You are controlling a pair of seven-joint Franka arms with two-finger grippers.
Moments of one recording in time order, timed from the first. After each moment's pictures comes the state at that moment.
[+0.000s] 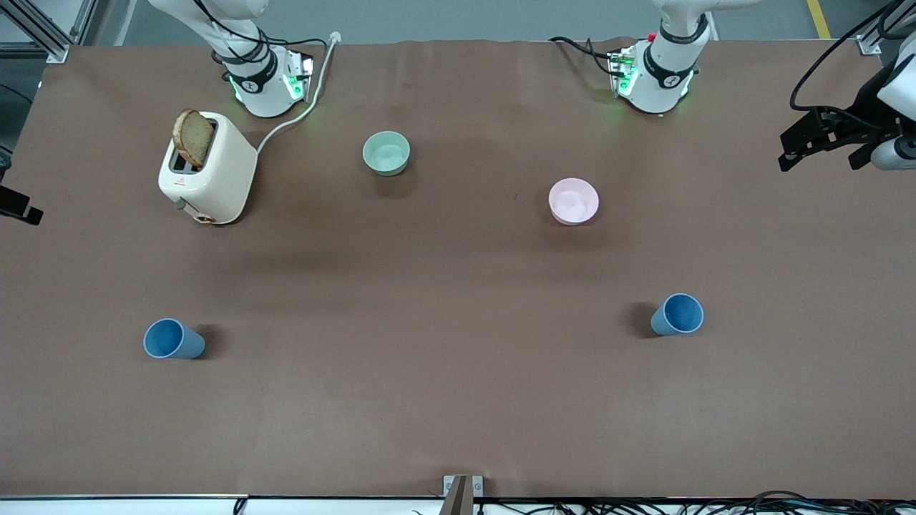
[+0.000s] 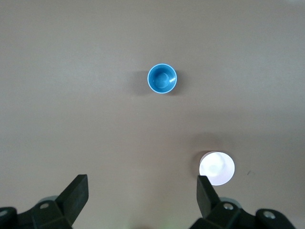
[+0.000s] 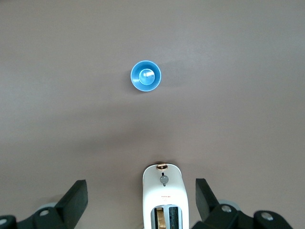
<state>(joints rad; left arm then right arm) 0.05 -0.04 -0.15 -1.51 0.01 1.49 -0.10 -0.11 0.24 -0.03 -1.17 0.00 1.36 0.01</state>
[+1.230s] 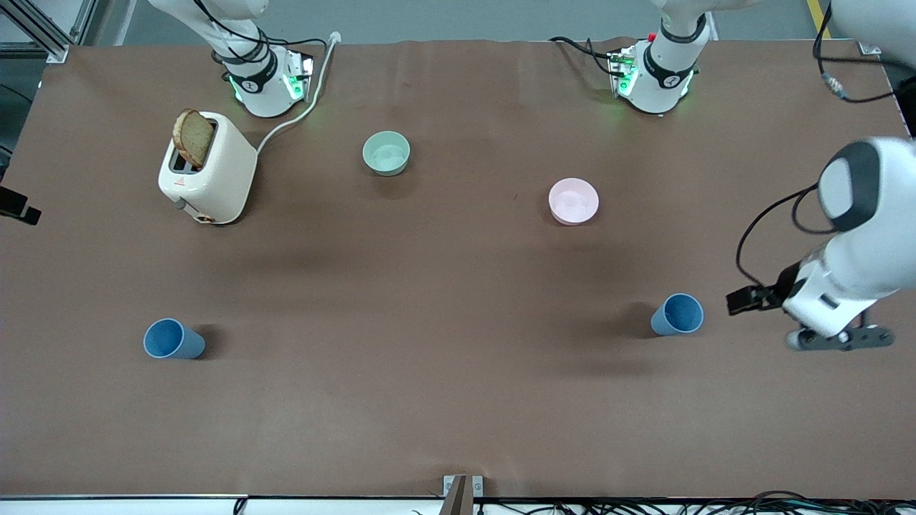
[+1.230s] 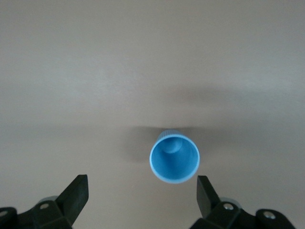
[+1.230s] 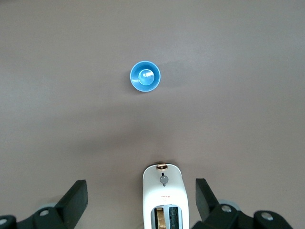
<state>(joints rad) 0.07 0.45 -0.14 -1.52 0.06 1.96 -0.12 -0.12 0.24 -0.03 -1.17 0.00 1.36 0.01</state>
